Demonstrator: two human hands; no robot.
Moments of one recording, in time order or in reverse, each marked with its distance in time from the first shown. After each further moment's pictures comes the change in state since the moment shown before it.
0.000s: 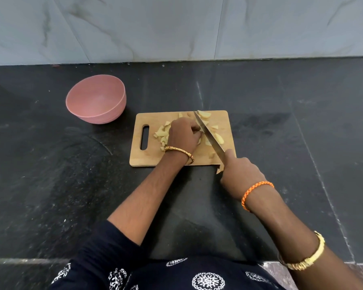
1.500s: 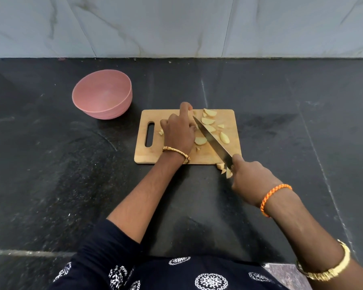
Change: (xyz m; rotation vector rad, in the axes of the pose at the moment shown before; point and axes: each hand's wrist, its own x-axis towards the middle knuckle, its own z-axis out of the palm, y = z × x) left_hand 0.002 -0.018 -0.006 0.122 0.114 0.031; right_hand -0.009 0.007 -0.010 -0.049 -0.140 -0.037
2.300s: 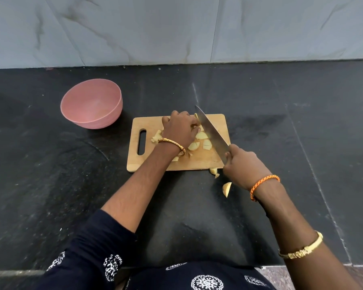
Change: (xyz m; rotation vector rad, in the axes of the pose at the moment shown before) left_hand 0.028 0.011 0.002 0.279 -0.284 0.204; right_hand 0.030 0.005 -0.008 0.252 0.176 0.037
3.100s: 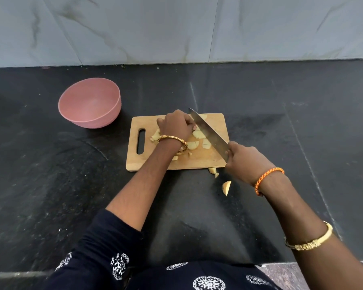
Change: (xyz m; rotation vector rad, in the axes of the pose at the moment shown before) left_hand 0.006 0.000 0.000 -0.248 0.078 -0.222; right_hand -0.005 -0.005 -0.011 -0.130 -0.023 -0.010
